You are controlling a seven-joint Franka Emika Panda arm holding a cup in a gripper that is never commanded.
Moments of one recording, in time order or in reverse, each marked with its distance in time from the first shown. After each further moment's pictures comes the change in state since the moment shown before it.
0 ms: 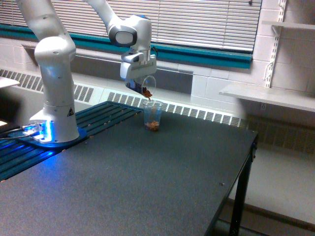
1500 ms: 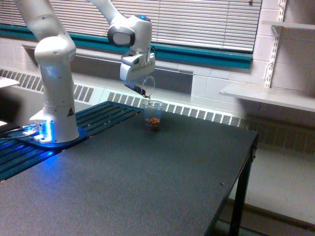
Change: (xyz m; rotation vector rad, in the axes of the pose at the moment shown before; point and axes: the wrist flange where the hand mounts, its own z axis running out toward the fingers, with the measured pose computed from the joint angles) arm 0.016 0.004 -0.002 -0.018 -0.108 -0.051
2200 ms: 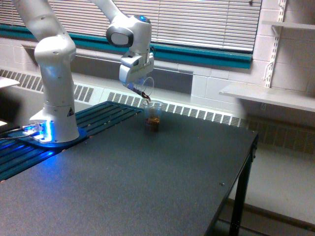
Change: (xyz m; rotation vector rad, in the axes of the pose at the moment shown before) arm 0.015 0.005 -0.003 -0.006 -0.046 -0.039
